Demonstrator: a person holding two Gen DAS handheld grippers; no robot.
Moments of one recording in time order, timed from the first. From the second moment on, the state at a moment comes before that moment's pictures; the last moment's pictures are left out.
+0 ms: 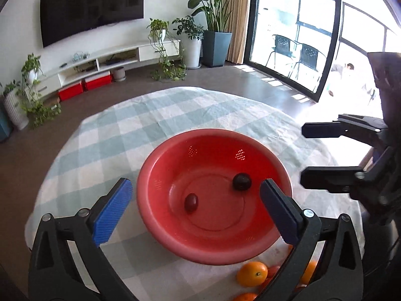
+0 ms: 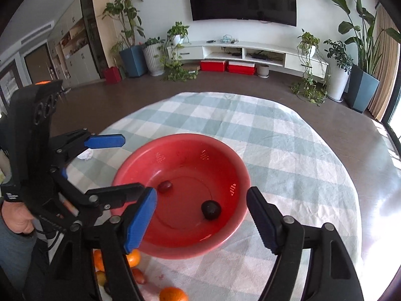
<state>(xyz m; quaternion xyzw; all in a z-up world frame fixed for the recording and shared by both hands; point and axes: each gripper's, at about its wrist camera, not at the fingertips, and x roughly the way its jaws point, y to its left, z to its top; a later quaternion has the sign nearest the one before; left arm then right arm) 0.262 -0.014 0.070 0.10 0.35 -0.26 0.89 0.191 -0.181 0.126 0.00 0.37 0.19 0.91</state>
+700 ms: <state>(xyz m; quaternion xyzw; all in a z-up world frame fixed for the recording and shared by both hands) 0.116 0.036 0.025 0.08 0.41 -0.20 0.89 0.046 -0.163 0.051 0.03 0.41 0.19 0.89</state>
